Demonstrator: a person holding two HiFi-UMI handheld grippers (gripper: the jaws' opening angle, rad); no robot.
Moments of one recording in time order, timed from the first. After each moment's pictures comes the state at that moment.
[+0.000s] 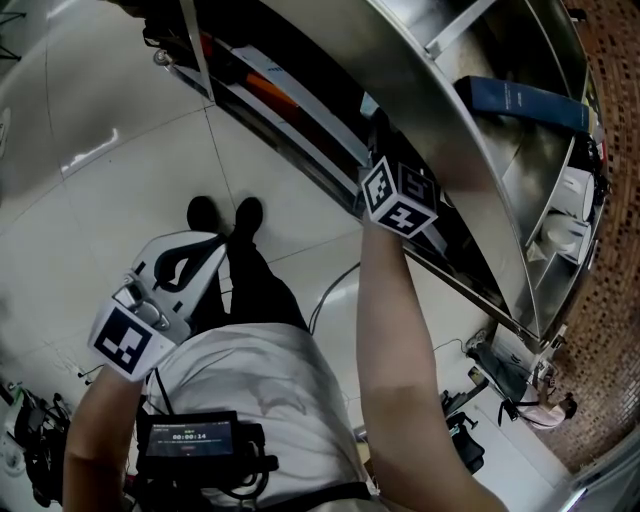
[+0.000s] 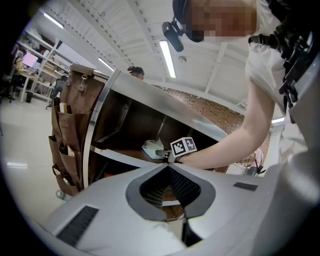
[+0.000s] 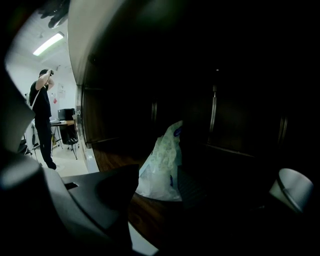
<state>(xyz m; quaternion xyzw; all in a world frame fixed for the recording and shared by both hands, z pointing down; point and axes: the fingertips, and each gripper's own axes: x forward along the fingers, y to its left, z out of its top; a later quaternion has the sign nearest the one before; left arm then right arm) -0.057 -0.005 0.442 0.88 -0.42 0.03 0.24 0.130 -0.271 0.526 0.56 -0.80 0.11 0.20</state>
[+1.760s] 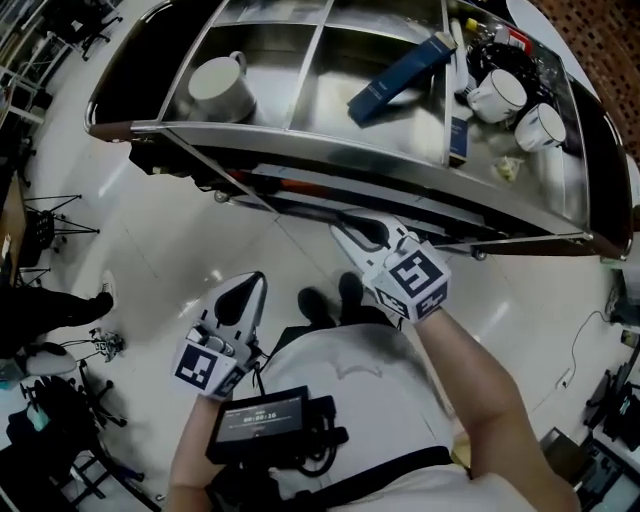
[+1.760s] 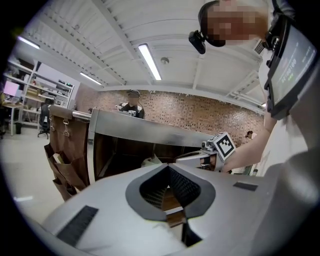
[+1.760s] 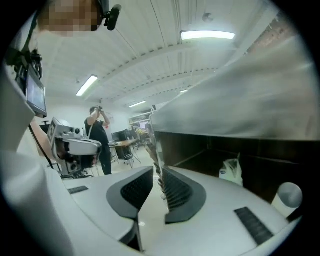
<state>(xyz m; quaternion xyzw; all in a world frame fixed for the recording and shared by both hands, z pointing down) -0.075 -0.017 0.335 0.90 -0.41 0.06 0.15 0.035 -0.097 0.378 0.31 -0.93 0.14 0.11</state>
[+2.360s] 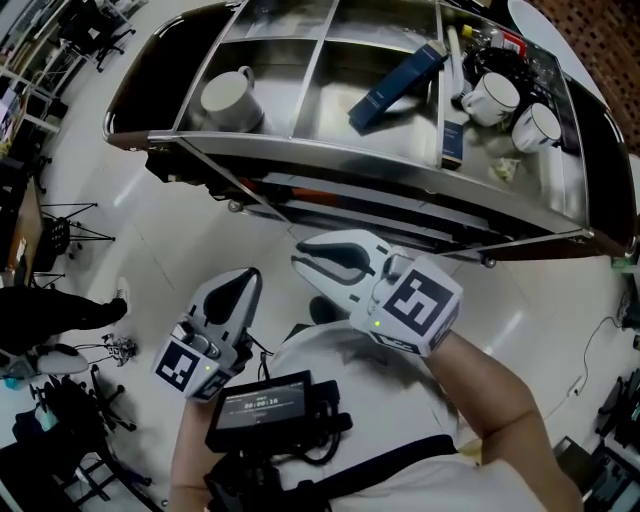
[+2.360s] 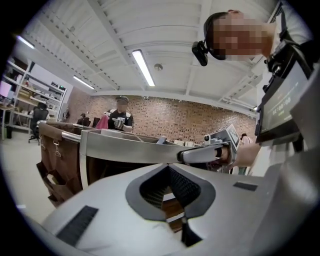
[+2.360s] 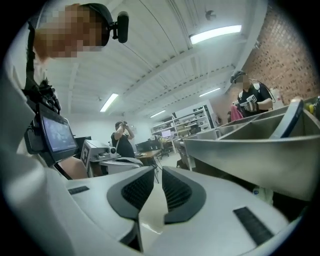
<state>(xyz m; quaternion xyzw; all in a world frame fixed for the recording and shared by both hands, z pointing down) -0.071 -0.020 0.268 0.92 -0.38 0.04 0.12 -0.020 -0.040 0.261 0.18 -0.97 0.15 0.05</state>
